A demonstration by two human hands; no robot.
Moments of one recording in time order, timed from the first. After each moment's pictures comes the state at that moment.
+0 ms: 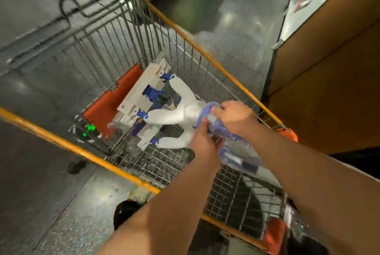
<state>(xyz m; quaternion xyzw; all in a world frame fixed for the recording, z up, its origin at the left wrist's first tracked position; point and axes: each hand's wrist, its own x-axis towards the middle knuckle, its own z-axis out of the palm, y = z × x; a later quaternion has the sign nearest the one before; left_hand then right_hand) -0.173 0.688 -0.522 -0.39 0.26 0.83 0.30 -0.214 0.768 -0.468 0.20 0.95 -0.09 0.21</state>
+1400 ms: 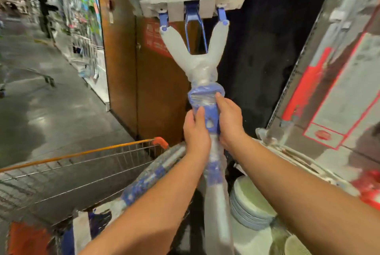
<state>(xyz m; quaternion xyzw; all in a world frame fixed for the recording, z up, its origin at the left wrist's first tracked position) 0.000 0.590 -0.250 0.35 0.43 0.73 0.40 0.053 0.610 -0.207 0.48 0.49 -0.42 -0.59</state>
